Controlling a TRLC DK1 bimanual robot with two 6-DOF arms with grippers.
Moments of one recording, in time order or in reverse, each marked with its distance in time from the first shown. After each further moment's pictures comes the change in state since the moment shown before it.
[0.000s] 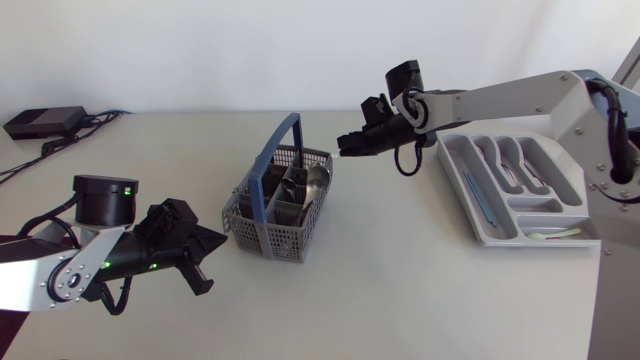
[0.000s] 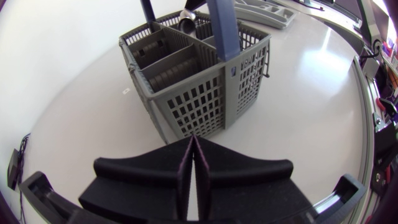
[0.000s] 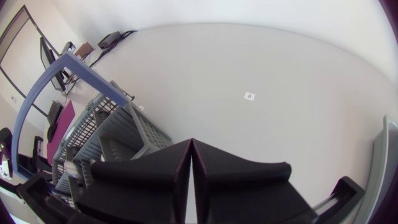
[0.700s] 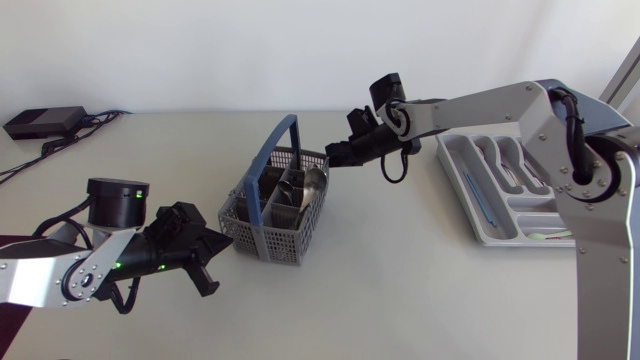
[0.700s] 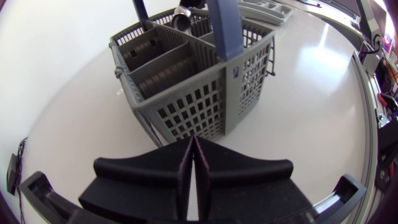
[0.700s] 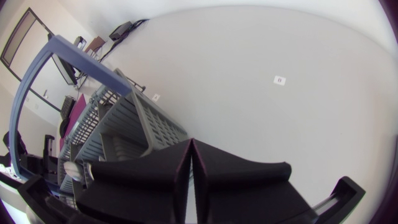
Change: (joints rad) left arm -0.016 0.072 0.000 0.066 0.000 0.012; right arm 0.040 0.073 0.043 -0.038 -0.090 0.029
